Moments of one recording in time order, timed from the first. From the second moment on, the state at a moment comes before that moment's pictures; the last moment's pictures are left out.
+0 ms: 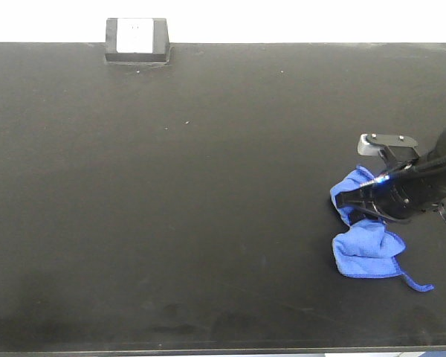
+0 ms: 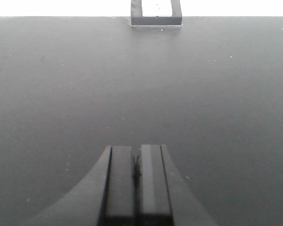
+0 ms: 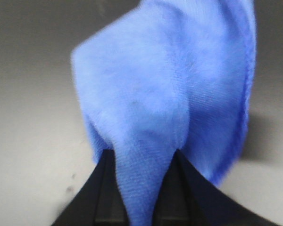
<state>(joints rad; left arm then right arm) -0.06 -0.02 0.03 0.04 0.38 -0.11 0.03 1.74 -0.84 0.38 0.59 -0.34</state>
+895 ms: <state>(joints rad) -0.06 -0.02 0.03 0.04 0.38 -0.11 0.04 1.79 -0.87 0.18 0.42 -0.16</state>
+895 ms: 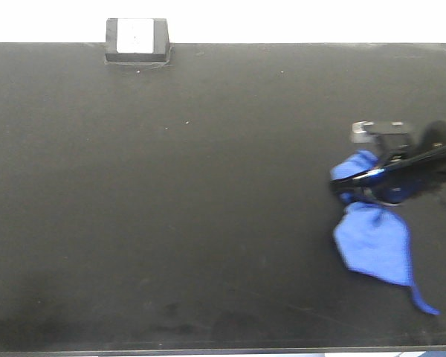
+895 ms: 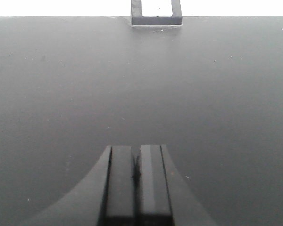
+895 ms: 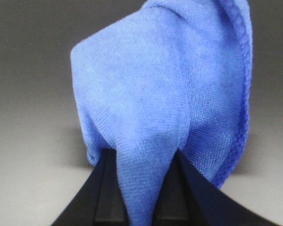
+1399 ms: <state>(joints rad) -0.06 -0.02 0.03 0.04 0.38 -0.11 0.33 1.79 -0.87 0.36 0.43 -0.39</state>
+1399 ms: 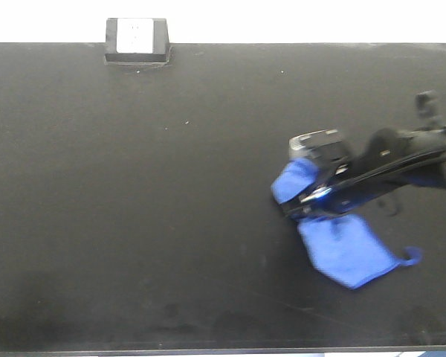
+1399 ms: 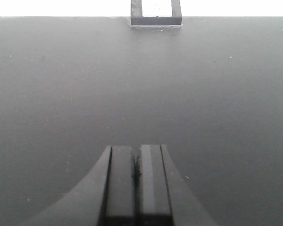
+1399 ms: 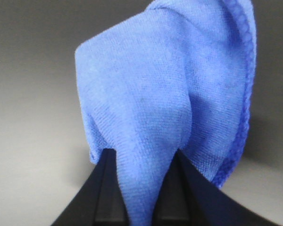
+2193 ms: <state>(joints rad) -0.06 -0.02 0.03 0.04 0.38 -0.11 0.03 1.77 -0.86 0.31 0.42 -0.37</state>
